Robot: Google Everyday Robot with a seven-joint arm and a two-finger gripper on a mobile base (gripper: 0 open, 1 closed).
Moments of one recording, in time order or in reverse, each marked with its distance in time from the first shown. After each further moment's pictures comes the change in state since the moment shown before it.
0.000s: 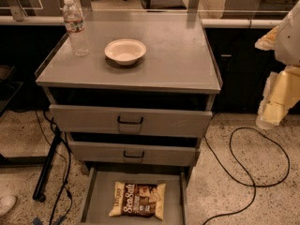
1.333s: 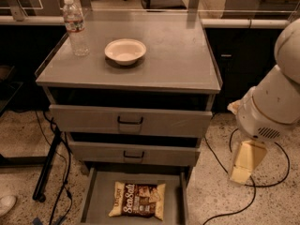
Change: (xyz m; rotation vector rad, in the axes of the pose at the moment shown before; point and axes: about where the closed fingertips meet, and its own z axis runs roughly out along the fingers) arm 0.015 0.077 0.123 -0.135 0.026 0.006
